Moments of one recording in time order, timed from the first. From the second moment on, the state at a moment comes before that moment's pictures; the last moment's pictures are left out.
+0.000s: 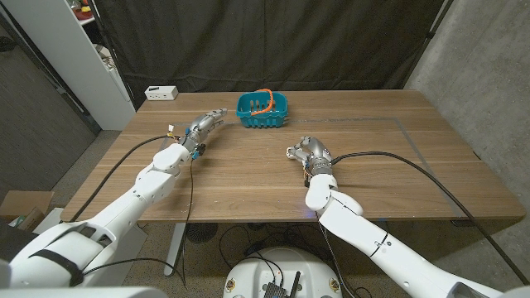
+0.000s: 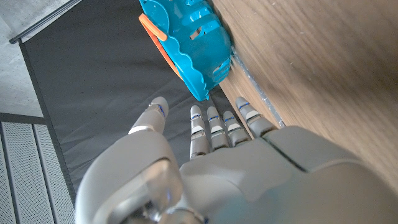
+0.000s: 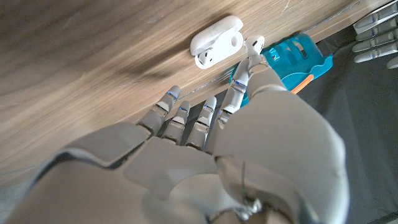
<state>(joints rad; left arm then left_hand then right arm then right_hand) 0.68 0.55 0.45 -1.07 -0.47 -0.33 -0.10 0.49 0.14 0.51 -0.15 0.20 0.34 -0.04 0.20 0.20 0.18 -0.03 0.24 0.32 0.09 -0.04 0.18 0.17 0.17 0.05 0.20 0.18 -0.97 -0.38 -0.72 -1.89 -0.18 -0.69 -0.62 1.04 0.06 0.25 -0.15 0.20 1.12 -0.08 0.31 0.33 0.42 -0.12 0.22 0.22 0.20 -0.04 0.21 0.18 0.28 0.05 0.19 0.17</state>
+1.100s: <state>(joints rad) 0.61 0.53 0.47 -0.98 -0.46 -0.35 -0.13 0.49 0.14 0.50 -0.14 0.20 0.33 -0.04 0.19 0.20 0.17 -0.03 0.24 0.32 0.08 -0.04 0.18 0.17 0.16 0.06 0.20 0.18 -0.91 -0.34 -0.73 -1.84 -0.03 -0.76 -0.68 1.04 0.08 0.26 -0.15 0.18 1.10 -0.08 0.33 0.38 0.43 -0.11 0.22 0.22 0.22 -0.04 0.21 0.18 0.28 0.05 0.19 0.17</state>
